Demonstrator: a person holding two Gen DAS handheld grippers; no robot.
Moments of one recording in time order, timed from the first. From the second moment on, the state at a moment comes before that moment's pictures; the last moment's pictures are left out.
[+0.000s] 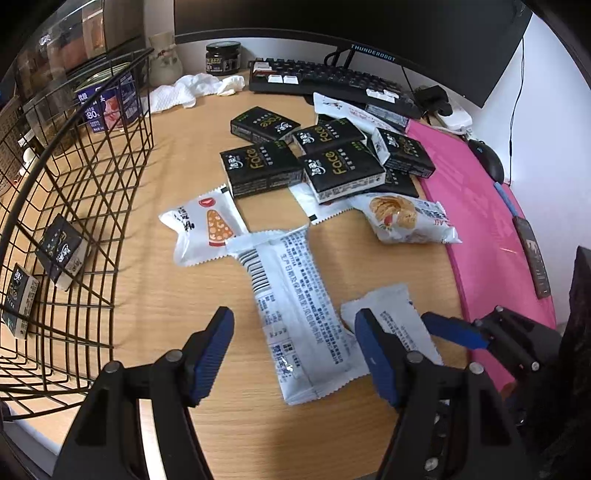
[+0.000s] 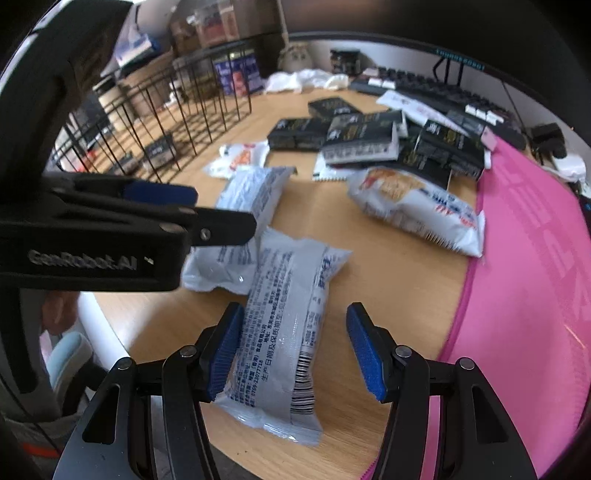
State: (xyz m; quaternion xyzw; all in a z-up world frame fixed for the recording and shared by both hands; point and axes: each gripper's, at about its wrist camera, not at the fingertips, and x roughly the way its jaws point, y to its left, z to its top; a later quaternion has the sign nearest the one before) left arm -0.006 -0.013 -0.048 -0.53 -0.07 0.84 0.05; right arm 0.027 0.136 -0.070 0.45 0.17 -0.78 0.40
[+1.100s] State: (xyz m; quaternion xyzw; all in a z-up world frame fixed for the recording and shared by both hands) left arm -0.007 0.008 -0.038 -0.51 0.01 0.86 0.04; right arm 0.001 0.162 -0.057 0.44 0.15 -0.81 0.35
